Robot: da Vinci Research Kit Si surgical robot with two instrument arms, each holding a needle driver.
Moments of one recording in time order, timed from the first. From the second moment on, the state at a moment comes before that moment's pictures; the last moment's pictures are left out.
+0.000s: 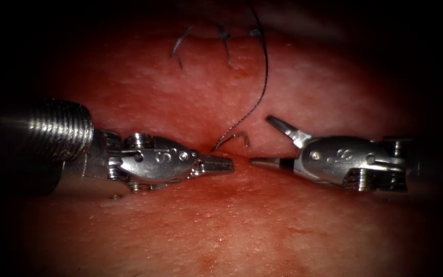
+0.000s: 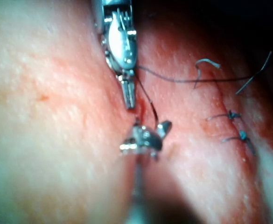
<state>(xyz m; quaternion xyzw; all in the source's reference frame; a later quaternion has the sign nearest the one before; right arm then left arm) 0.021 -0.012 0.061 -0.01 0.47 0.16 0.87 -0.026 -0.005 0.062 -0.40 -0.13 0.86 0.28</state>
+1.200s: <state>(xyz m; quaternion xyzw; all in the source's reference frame) 0.021 -0.010 0.068 0.00 0.54 0.13 0.83 -0.024 -0.010 0.065 -0.39 -0.13 0.88 0.26</state>
